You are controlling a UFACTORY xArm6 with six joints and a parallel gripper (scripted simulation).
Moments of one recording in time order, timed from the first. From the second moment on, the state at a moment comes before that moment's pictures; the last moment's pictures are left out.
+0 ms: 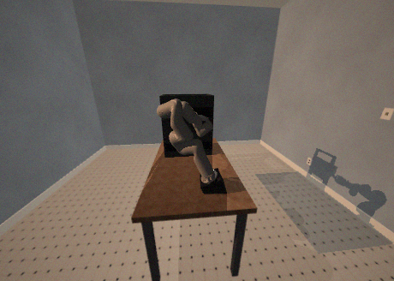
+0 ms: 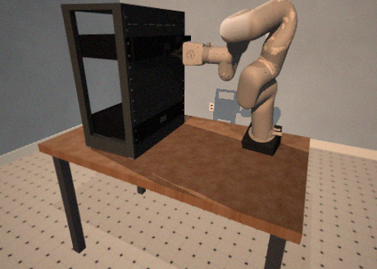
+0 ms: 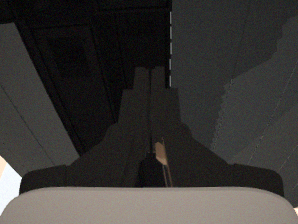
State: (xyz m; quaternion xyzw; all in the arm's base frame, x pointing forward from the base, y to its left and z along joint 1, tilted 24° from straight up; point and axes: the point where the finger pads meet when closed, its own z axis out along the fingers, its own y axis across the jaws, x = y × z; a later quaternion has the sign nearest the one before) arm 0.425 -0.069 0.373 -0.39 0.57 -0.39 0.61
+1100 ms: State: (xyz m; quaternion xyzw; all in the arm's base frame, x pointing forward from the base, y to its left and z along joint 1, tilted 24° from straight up) arm 0.431 -0.069 0.373 -0.39 0.57 -0.39 0.61
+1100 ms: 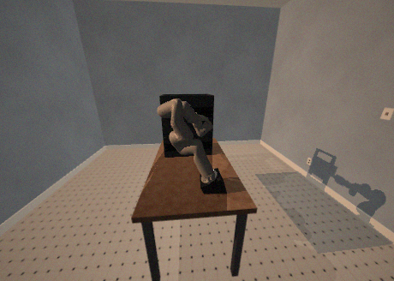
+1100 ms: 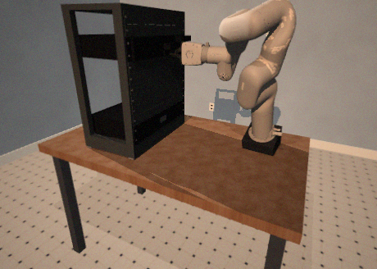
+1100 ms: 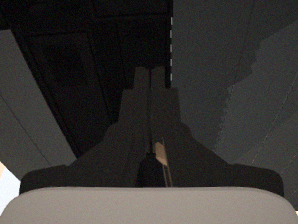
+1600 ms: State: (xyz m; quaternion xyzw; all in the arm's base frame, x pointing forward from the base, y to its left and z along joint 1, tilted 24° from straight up) arm 0.433 -0.069 0.373 -0.39 0.57 -0.39 0.61
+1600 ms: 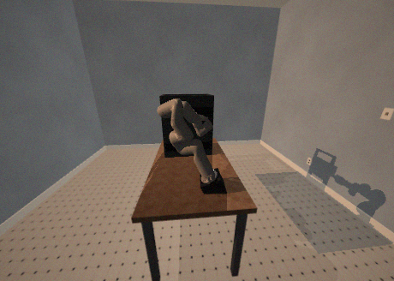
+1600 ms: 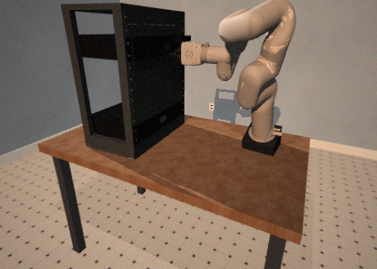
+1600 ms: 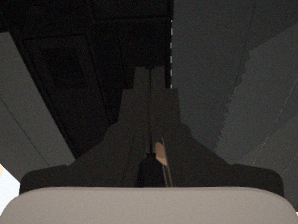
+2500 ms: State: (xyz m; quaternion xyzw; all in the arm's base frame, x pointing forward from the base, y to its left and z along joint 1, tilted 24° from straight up) arm 0.435 -0.069 0.373 -0.39 0.57 -0.39 0.61
